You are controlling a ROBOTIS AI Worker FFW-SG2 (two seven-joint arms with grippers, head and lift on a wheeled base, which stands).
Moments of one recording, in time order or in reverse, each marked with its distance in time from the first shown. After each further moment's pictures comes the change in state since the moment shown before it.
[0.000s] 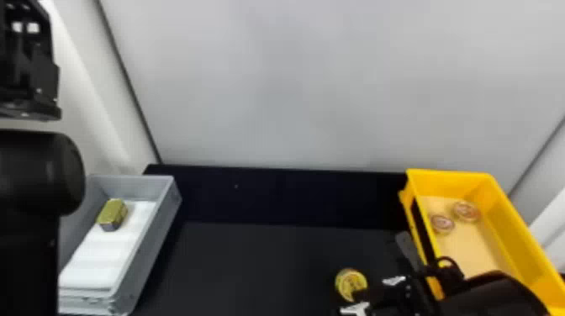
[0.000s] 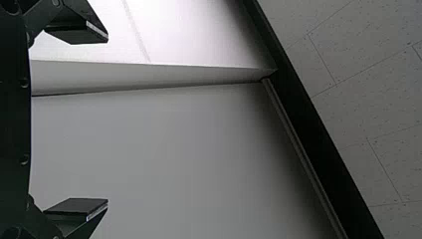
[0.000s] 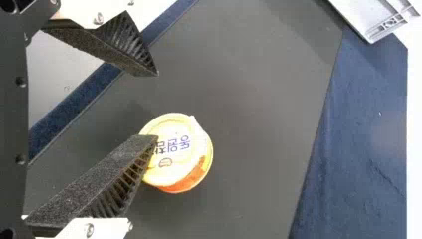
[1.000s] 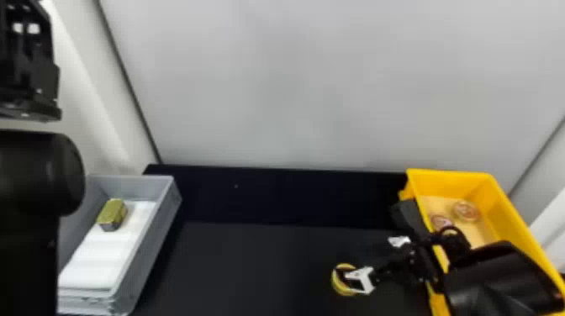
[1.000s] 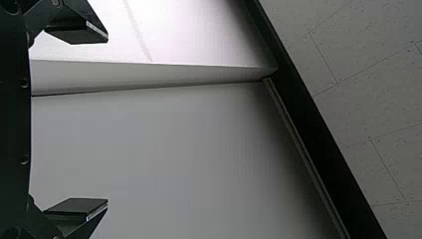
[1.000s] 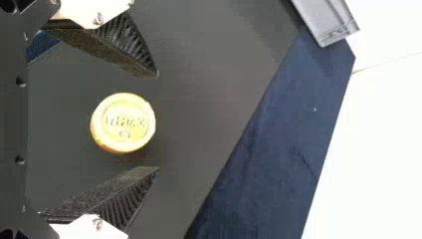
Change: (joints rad) left arm 0.002 0.003 0.001 0.000 0.000 0.005 0.002; right arm -0.047 0.003 -0.023 -0.078 0.091 -0.084 0.018
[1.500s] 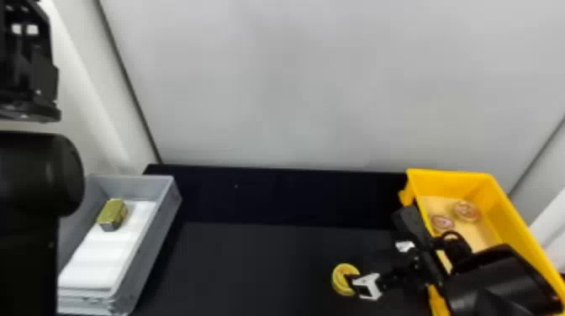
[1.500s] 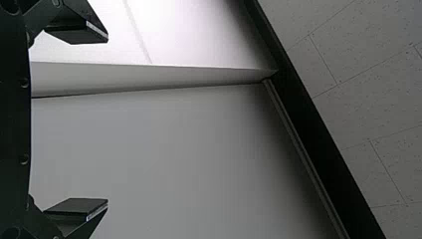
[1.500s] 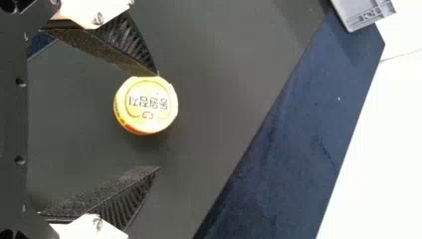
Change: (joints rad) left arm 0.003 -0.002 0.003 0.000 0.000 -0.006 0.002; right arm -0.012 -0.003 -0.011 0.069 0.057 -0.041 -0.006
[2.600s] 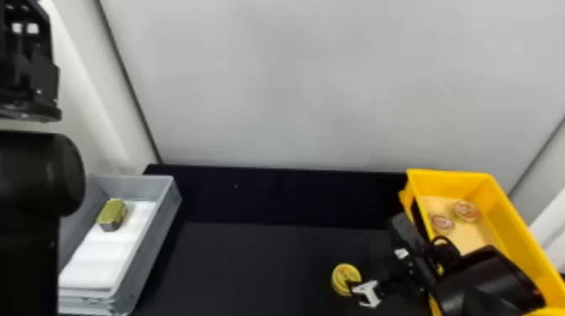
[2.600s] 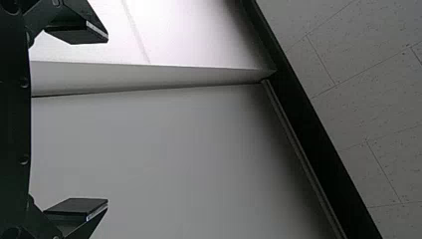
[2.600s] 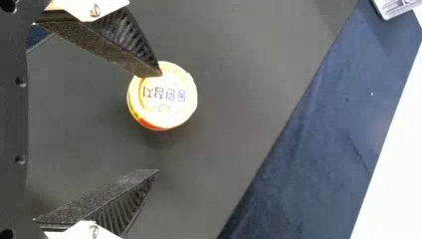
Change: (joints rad) left arm -0.002 0.000 -0.002 0.000 0.000 -0.006 0.002; right arm -0.056 0.001 0.034 0.162 0.006 -0.044 -0.046
